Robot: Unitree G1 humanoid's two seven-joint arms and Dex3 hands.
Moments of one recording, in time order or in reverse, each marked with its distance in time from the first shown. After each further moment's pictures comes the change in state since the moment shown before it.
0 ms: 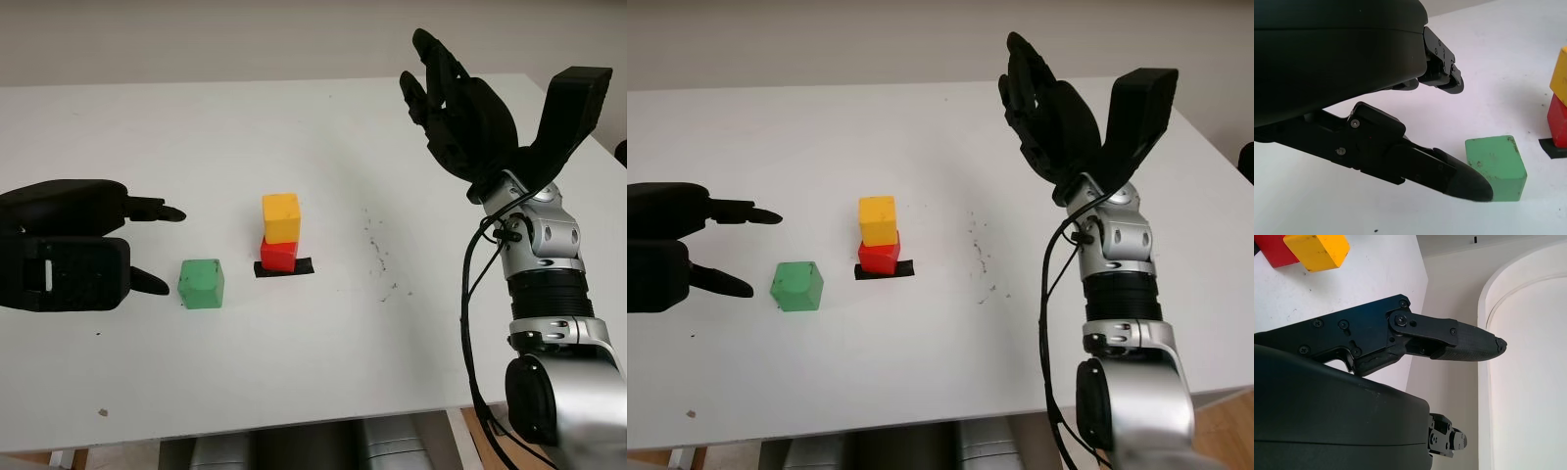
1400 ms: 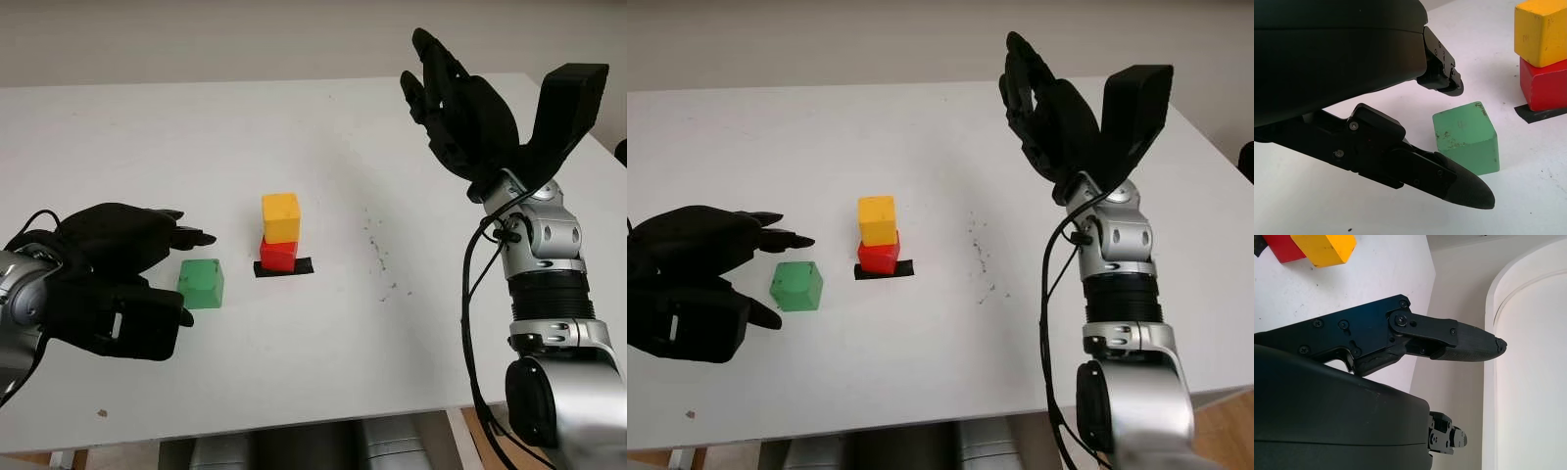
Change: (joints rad) left arm 0.053 -0.121 -0.073 -0.016 0.150 -0.084 0.060; right arm 0.014 0.000 0.011 -0.045 -0.034 0.033 -0.014
